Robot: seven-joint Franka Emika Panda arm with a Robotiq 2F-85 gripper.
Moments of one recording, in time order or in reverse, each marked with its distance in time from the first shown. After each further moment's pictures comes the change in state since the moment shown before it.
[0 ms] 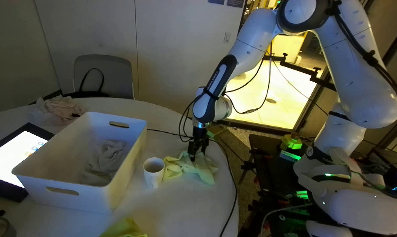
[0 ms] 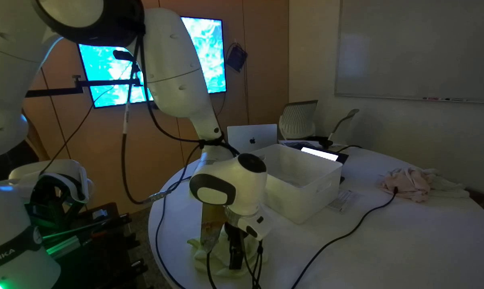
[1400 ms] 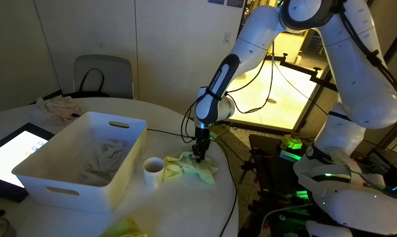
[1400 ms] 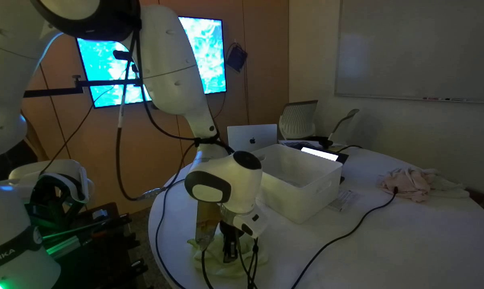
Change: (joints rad) arm 0.031 -0.030 -0.022 -0.042 -0.004 0.000 0.000
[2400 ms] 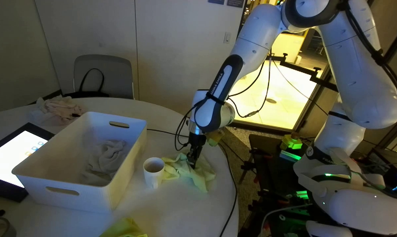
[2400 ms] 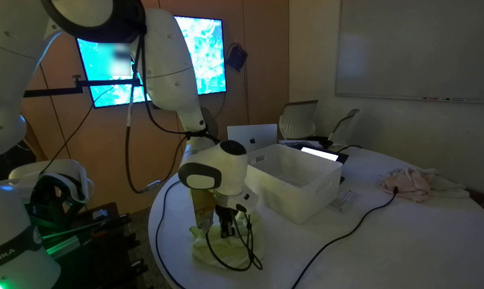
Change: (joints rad) arm 0.012 -0.005 0.127 -0.032 -0.015 0.130 -0.061
